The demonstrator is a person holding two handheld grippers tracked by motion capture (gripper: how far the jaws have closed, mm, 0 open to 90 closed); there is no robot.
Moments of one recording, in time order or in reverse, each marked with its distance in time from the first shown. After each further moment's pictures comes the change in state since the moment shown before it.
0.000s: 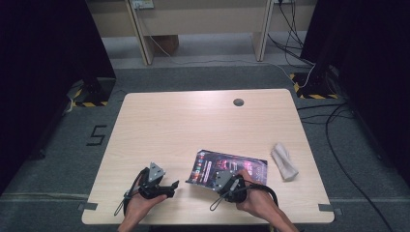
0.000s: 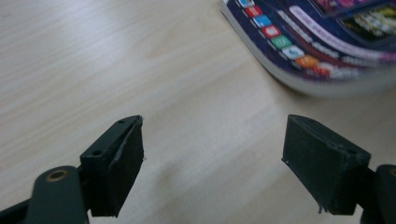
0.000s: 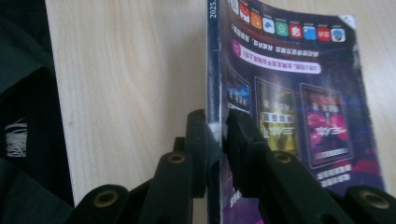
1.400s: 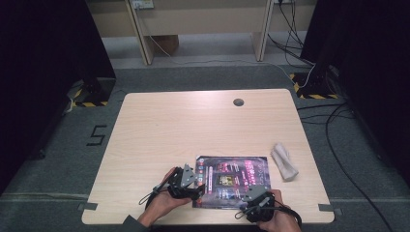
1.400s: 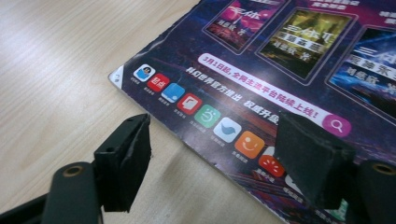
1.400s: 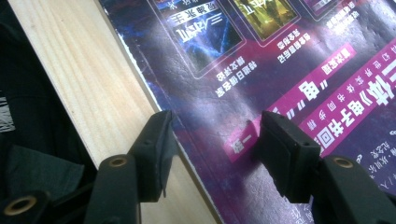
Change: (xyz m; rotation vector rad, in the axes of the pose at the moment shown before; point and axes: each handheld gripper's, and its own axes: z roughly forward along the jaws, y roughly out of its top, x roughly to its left) left arm -0.063 0.024 0.040 -0.020 -0.149 0.324; right arm 0.025 -0.085 -0.012 0.008 -0.118 0.298
